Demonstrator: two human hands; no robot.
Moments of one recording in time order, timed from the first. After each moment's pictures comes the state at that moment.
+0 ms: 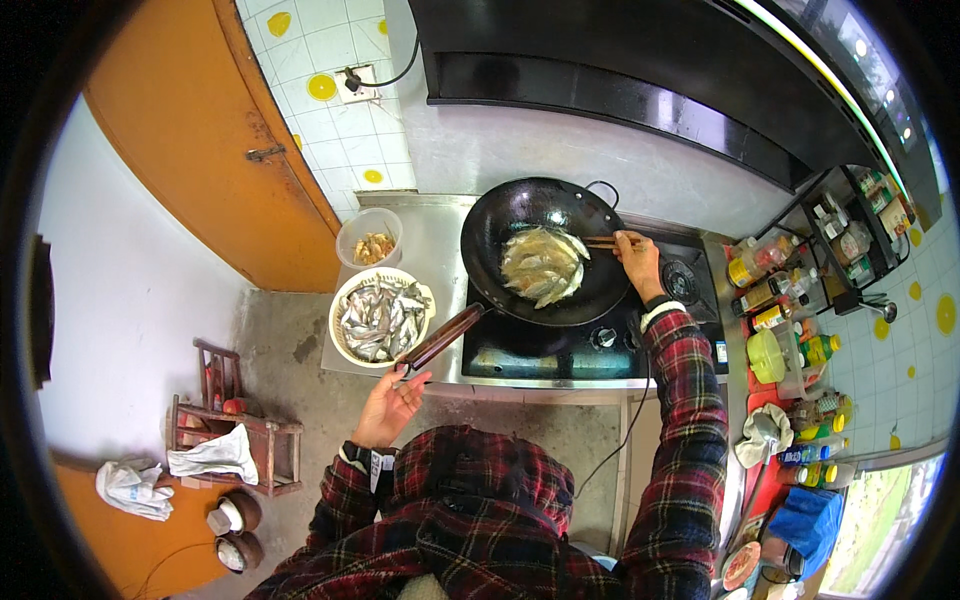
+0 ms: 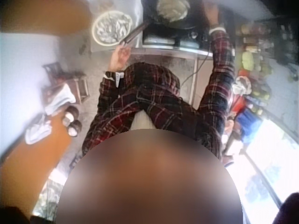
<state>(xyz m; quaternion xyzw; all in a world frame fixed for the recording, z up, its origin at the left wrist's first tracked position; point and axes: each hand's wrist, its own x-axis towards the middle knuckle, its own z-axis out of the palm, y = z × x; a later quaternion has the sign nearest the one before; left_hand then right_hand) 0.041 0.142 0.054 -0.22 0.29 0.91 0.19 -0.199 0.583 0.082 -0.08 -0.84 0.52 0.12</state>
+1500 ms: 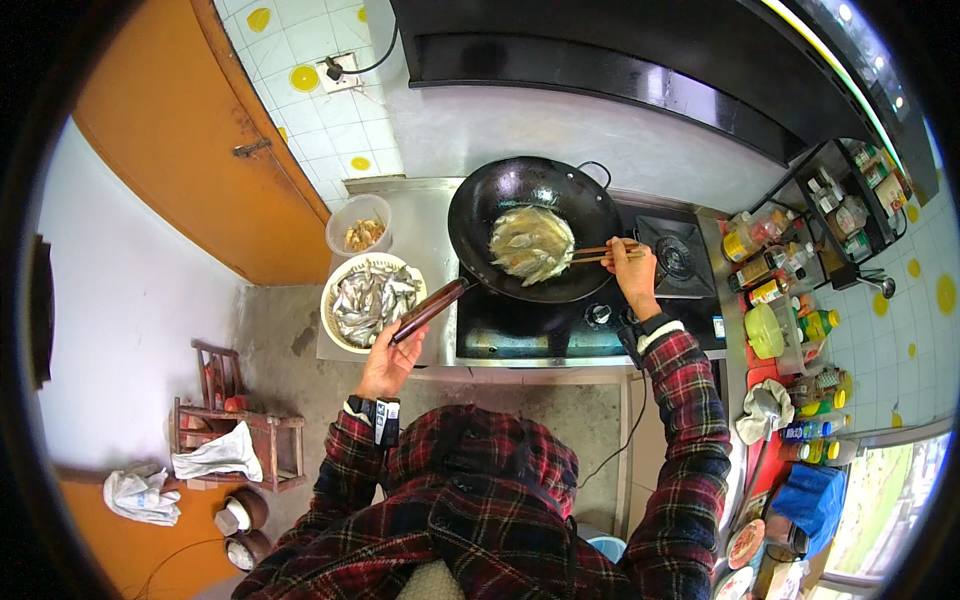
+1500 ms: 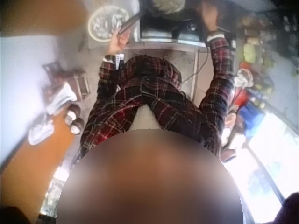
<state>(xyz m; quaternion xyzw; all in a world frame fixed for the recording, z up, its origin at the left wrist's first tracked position) -0.011 0.152 0.039 -0.21 0.25 0.93 0.16 -0.124 0.559 0.097 -0.10 -0.81 0.56 0.11</state>
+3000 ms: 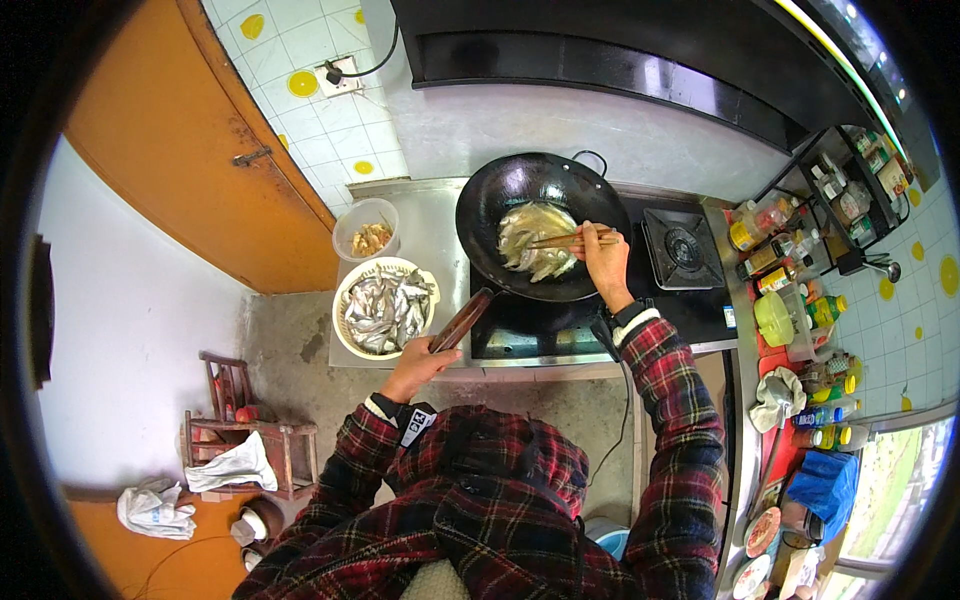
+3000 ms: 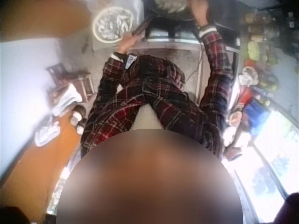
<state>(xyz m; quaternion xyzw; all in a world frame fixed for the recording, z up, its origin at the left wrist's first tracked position) -0.016 0.163 0.066 -0.05 0.73 0.63 0.25 -0.135 0.486 0.094 -0.06 -0.77 0.62 0.16</state>
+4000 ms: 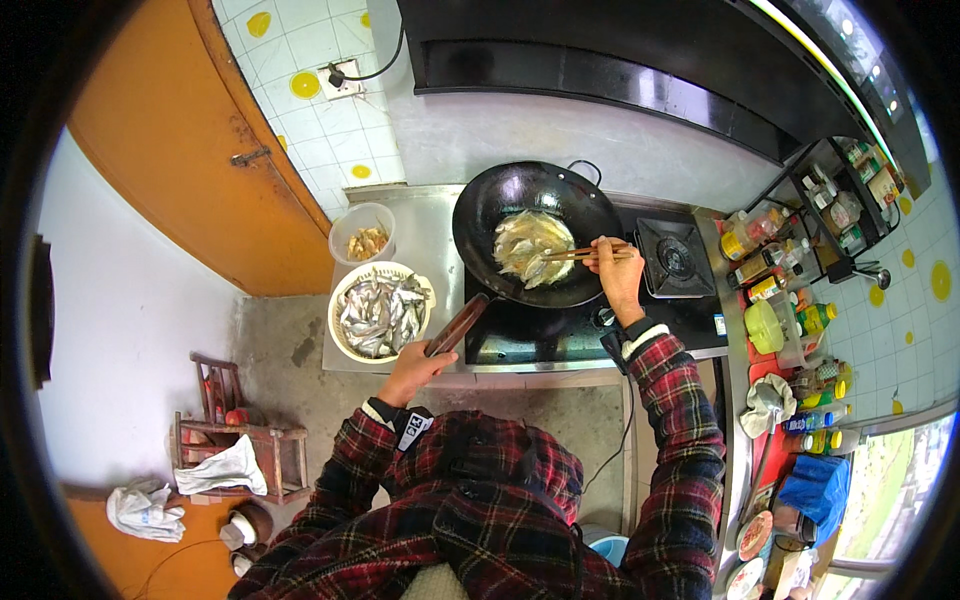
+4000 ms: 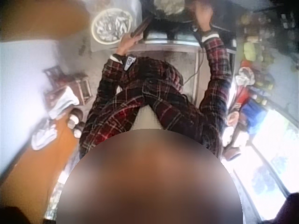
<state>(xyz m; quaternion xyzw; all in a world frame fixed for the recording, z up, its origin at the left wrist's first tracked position) -0.017 0.163 0.060 -0.06 0.73 0.64 0.25 -0.118 0.507 0.106 -0.06 -0.80 0.57 0.18</state>
